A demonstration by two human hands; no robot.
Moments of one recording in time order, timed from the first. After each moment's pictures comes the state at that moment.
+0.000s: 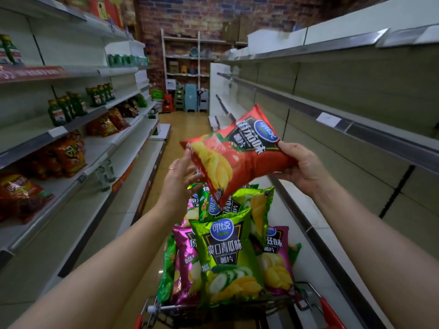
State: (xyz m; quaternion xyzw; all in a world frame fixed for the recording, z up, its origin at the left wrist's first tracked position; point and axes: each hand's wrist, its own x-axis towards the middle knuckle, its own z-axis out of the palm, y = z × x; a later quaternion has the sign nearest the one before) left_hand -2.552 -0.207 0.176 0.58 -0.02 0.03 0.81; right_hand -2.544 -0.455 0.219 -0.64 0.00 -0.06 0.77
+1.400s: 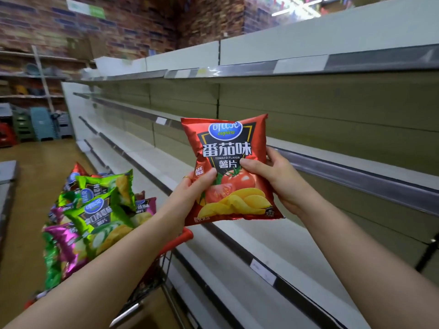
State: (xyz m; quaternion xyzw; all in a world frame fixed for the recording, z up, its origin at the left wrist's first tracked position) left_hand -2.913 -0.380 0.227 0.55 -0.33 -0.29 0.71; right_hand -3.018 -0.534 0.261 -0.71 0.07 -0.27 0.64
